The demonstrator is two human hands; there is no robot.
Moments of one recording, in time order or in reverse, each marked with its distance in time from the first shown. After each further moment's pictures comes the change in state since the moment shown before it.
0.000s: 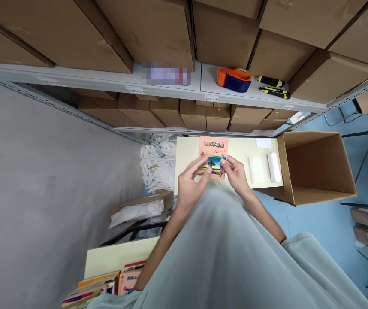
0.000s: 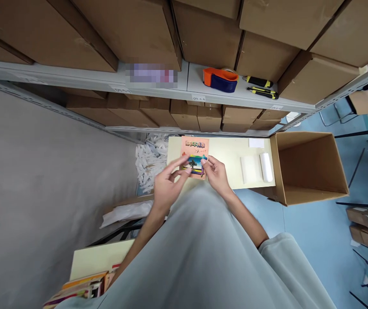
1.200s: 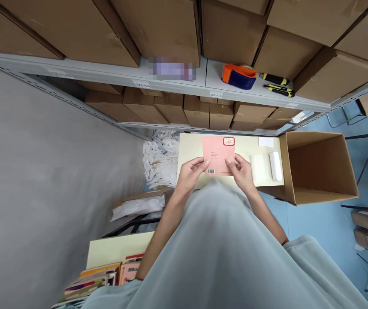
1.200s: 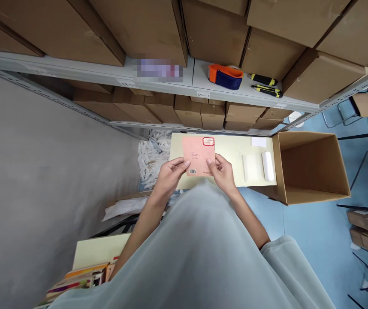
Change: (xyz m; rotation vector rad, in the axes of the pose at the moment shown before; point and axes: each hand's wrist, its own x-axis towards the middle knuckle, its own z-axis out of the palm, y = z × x) left_hand 0.013 -0.039 -0.007 -0.383 -0.140 -0.369; right_hand -0.015 0.007 -0.013 -0.022 0.022 0.006
